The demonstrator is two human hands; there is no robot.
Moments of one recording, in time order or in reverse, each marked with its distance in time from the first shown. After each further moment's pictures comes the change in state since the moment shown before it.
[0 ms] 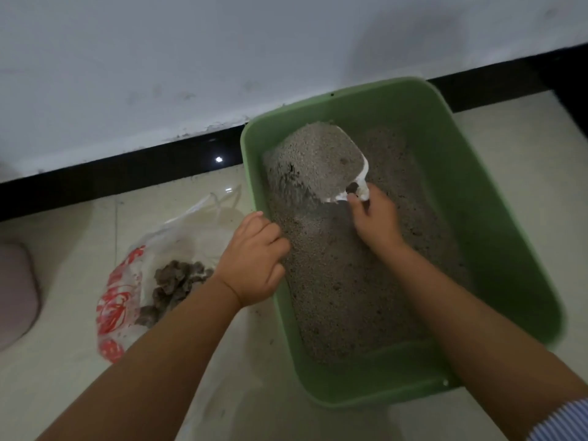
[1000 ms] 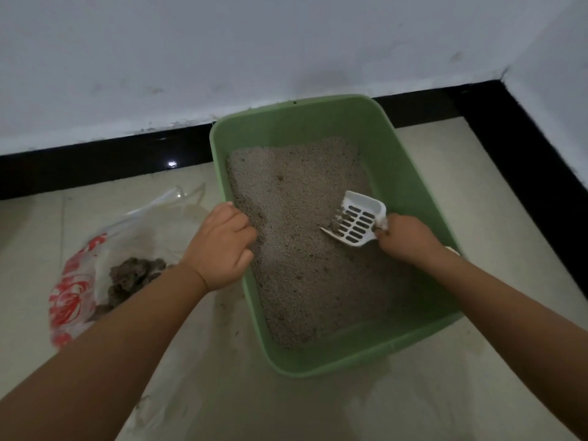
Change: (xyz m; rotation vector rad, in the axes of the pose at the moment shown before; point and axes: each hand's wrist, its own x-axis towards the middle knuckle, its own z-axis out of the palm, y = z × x) left_hand 0.002 -0.001 0.002 -0.051 0.107 0.085; right_hand -0.045 0.021 -0.093 -0.691 -0.331 0.280
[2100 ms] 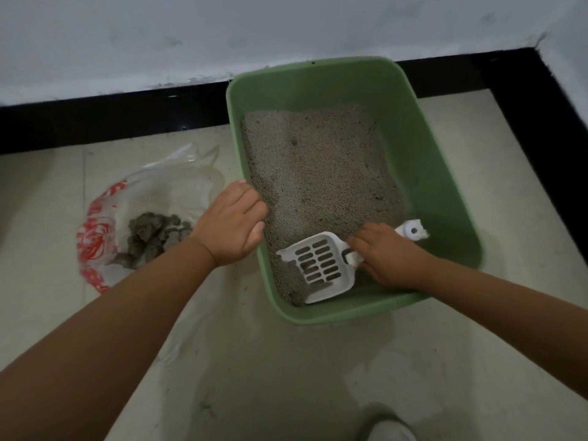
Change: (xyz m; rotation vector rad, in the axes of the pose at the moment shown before) left_hand -0.024 0.014 -0.006 0.067 0.037 0.090; right_hand -0.045 0.003 0.045 -0.399 0.111 -0.931
